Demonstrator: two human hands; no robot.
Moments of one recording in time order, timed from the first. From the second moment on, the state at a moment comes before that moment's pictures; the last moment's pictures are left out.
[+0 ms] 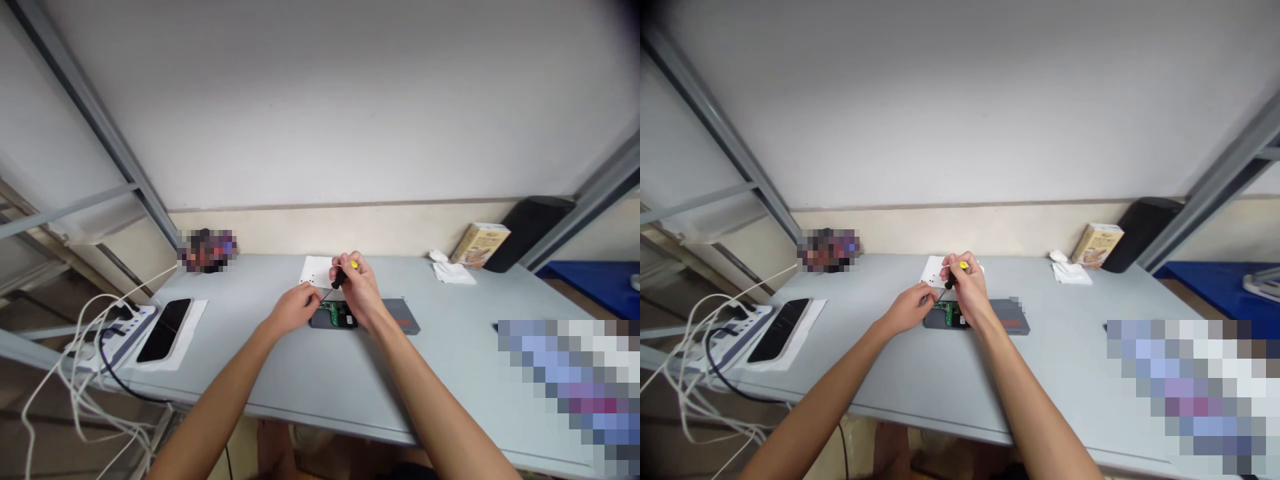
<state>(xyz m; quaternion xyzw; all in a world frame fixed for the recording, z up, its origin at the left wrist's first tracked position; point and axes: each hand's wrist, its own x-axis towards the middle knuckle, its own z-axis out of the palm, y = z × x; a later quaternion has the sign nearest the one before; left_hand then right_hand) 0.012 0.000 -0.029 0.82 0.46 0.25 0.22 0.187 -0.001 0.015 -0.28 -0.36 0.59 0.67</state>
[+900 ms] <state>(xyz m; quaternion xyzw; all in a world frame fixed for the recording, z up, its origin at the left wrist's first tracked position) 0.012 0.001 -0.029 0.82 0.47 0.24 0.22 0.190 0.000 0.016 -0.26 -0.35 0.62 0.66</state>
